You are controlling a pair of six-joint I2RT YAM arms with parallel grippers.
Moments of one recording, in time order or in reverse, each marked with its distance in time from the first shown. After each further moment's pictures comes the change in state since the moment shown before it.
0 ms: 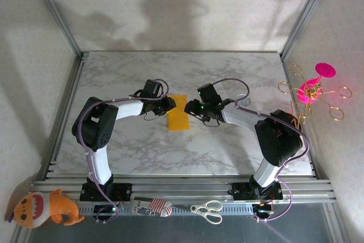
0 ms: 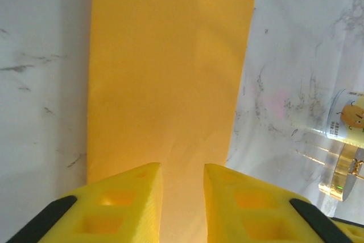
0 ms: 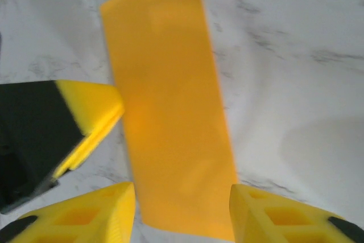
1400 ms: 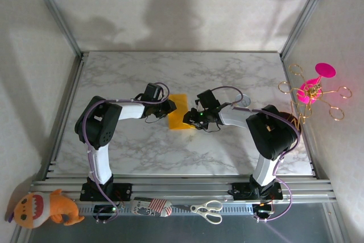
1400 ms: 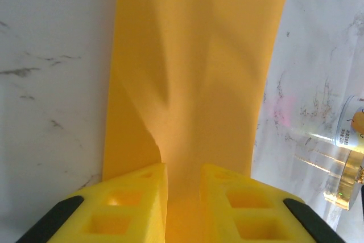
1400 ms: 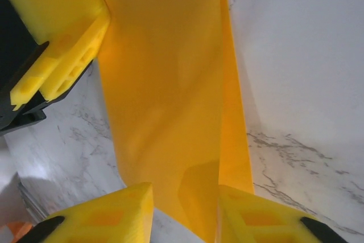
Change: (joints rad) left arm -0.006 0.035 -0.054 0.114 -0.016 -0.028; right arm -0.006 0.094 -0.039 0.049 -0.243 -0.033
